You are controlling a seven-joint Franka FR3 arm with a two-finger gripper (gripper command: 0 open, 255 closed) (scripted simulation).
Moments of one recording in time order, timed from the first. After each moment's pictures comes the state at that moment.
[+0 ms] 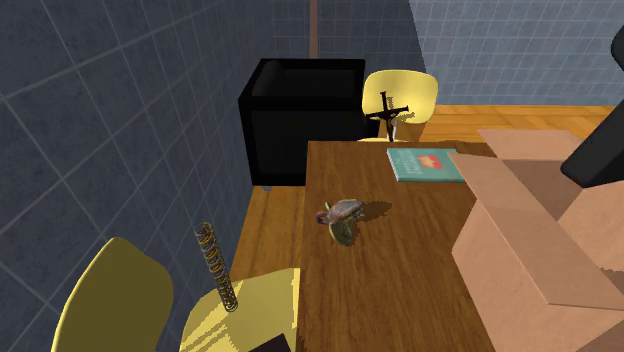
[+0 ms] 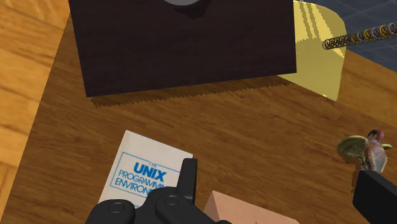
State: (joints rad) arm 0.00 -0.77 -0.03 -2.30 0.10 1.46 0.16
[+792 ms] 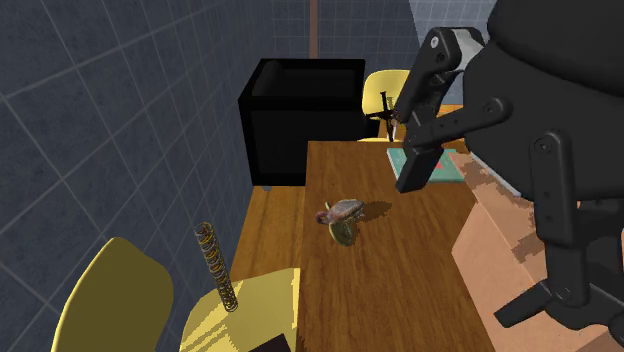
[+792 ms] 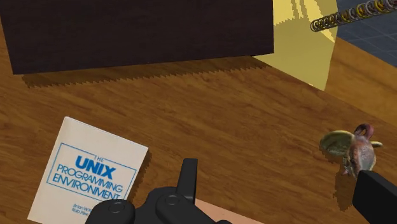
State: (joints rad) arm 0.07 -0.68 0.11 -2.48 0.21 1.77 0.25
